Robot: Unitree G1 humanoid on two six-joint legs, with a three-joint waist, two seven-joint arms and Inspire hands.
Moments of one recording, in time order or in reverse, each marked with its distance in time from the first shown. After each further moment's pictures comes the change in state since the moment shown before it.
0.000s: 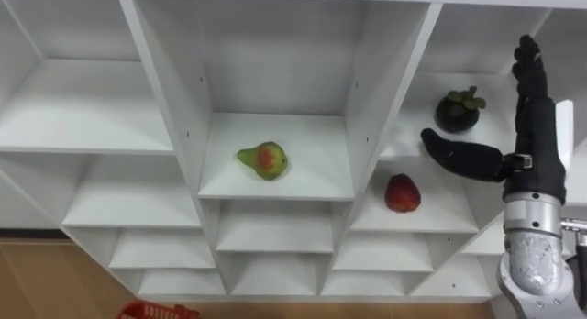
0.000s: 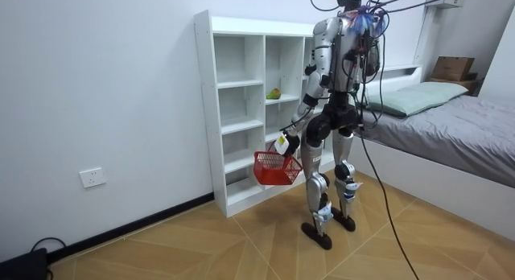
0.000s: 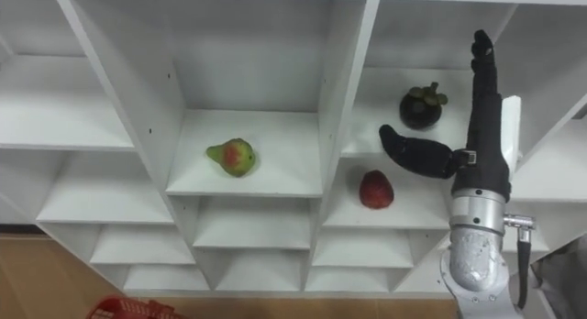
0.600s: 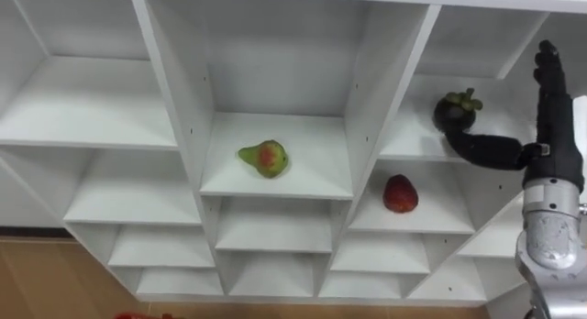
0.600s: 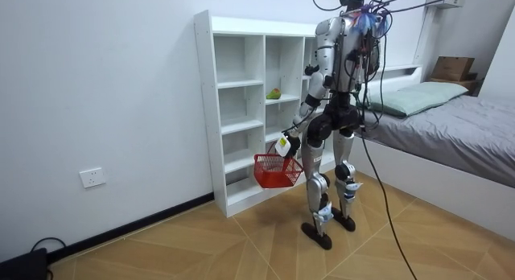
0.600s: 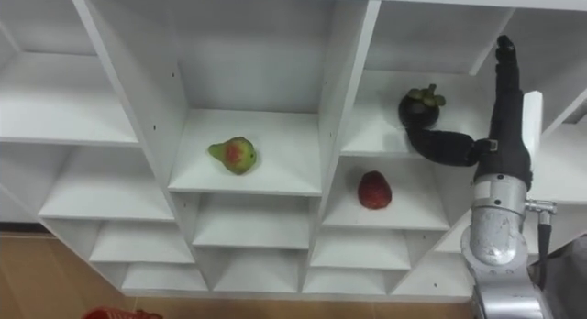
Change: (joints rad) left arm 0.021 -0.002 0.083 -0.003 0.039 0.035 -0.011; right arm -0.134 -0.032 -0.098 0.208 0.013 0.050 0.021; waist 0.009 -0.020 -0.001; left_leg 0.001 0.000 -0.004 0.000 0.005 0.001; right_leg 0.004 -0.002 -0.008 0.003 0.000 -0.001
